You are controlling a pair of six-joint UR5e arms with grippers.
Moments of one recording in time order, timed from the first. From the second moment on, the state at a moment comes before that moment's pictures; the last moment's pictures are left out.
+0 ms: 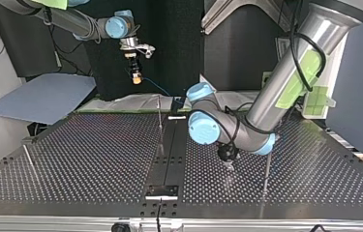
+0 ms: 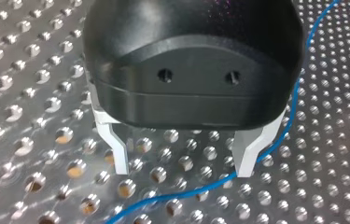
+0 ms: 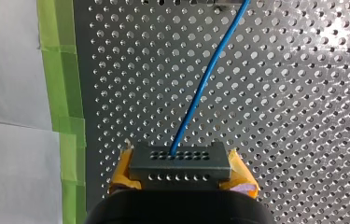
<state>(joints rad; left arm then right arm) -0.38 -2.12 -1.20 -3.10 -2.37 -1.07 2.04 -0.67 1.97 -1.20 1.54 1.55</state>
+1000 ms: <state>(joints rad) -0.44 -2.20 -1.29 -3.05 -2.37 -1.07 2.04 -0.67 1.97 -1.20 1.54 1.55</state>
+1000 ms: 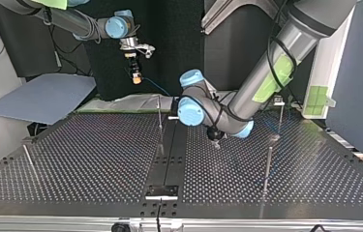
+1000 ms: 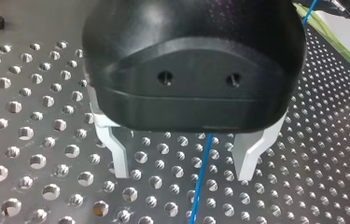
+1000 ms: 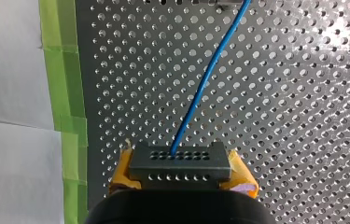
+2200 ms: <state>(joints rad) -0.48 -2.29 -1.31 -3.03 -2.34 -1.11 2.04 -0.67 1.97 -1.20 1.54 1.55</state>
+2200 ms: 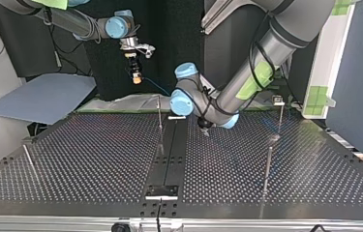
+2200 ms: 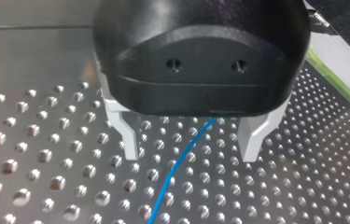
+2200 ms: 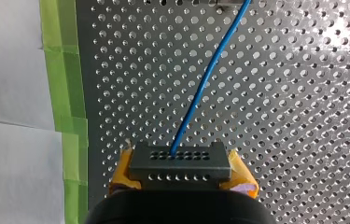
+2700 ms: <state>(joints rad) -0.51 -2.35 -1.30 -3.00 -2.38 -1.06 2.04 -0.67 1.97 -1.20 1.54 1.55</state>
